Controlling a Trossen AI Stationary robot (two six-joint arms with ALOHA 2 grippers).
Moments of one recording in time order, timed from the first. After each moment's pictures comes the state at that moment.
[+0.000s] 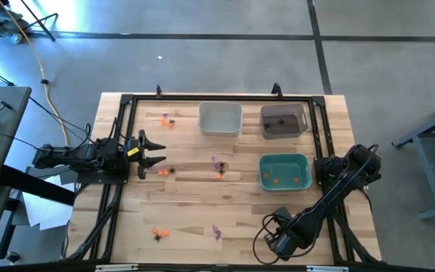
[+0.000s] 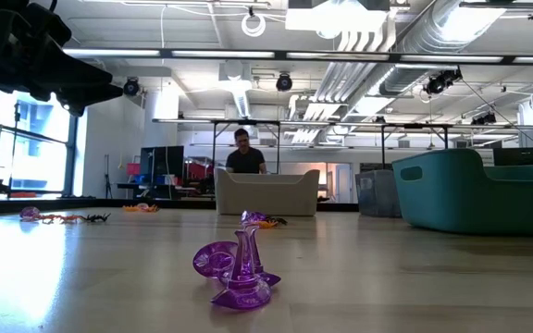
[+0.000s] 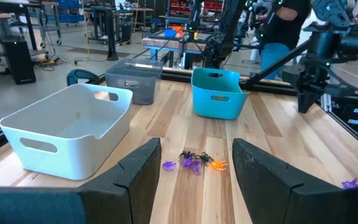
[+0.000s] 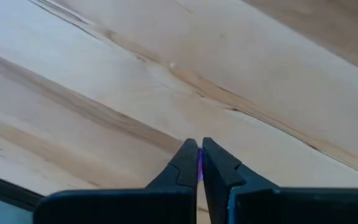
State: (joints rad) left arm -0.05 0.00 0.08 -0.17 -0.19 -0.09; right arm 0.85 1.83 1.19 -0.83 -0.01 1.95
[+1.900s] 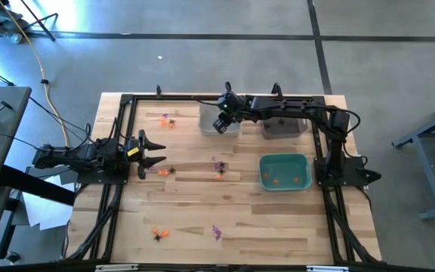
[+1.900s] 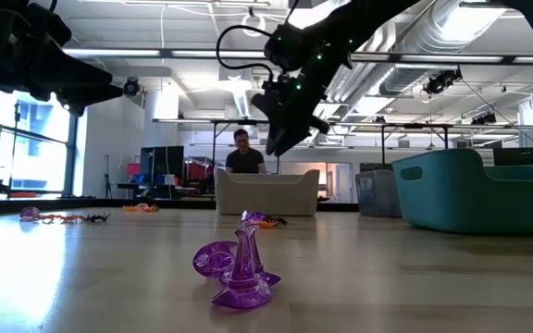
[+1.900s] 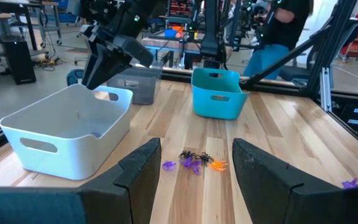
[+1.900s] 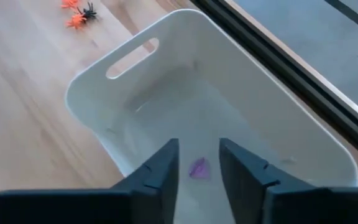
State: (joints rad) left arm -0.05 0.00 0.08 -0.17 -0.19 -0.09; right arm -0.35 1.93 1.50 -0.48 0.19 0.29
